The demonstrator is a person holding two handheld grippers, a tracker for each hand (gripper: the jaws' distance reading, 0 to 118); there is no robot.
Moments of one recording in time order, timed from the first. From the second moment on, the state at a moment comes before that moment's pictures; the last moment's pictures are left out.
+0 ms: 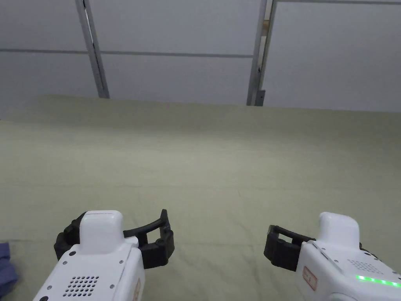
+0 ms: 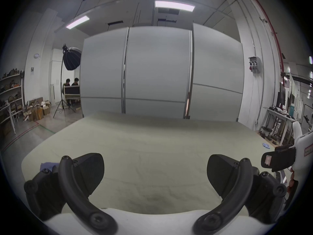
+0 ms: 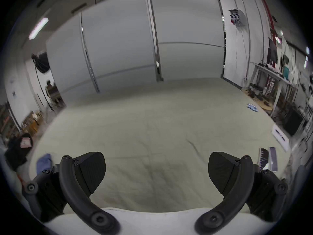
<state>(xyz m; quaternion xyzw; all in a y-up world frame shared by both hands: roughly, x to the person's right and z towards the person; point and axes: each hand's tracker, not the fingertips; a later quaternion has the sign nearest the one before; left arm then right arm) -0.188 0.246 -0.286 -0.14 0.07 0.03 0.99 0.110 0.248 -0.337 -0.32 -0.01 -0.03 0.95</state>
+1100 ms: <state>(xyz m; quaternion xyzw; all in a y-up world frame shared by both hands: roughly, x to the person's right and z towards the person) -0.164 0.027 -0.438 -0.43 0.05 0.02 0.90 0.070 0.030 -0.465 -0.46 0.01 0.03 0.89</state>
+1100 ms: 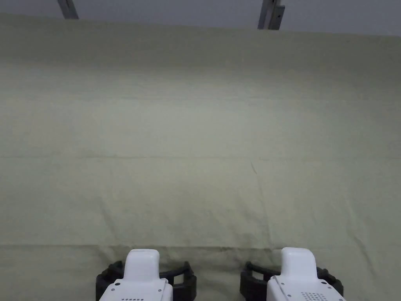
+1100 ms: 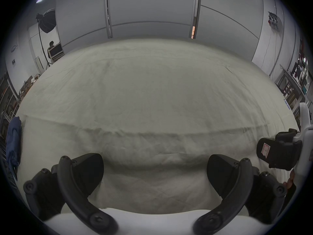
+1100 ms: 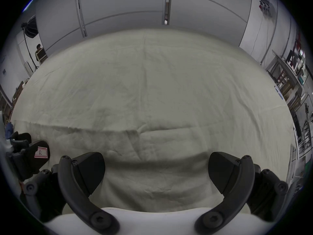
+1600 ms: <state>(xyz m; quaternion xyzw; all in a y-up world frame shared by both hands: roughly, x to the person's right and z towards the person) -0.162 0.026 -0.436 -0.42 0.05 0.02 0.90 0.073 0.026 -0.457 -0.43 0.01 0.02 0.90</state>
